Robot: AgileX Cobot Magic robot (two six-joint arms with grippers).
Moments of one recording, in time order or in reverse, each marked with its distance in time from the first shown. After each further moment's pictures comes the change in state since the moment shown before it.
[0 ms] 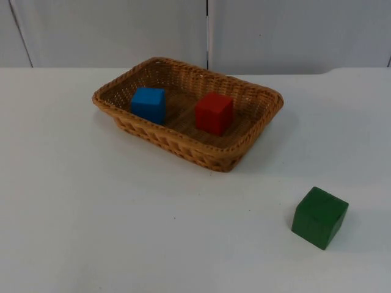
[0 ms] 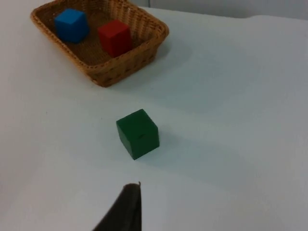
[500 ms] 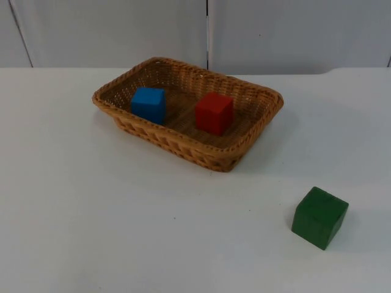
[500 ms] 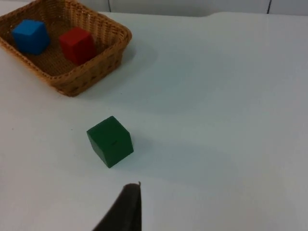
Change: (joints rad) right arm -0.132 0.000 0.000 0.006 0.000 0.000; left arm 0.000 0.000 0.000 0.000 0.000 0.000
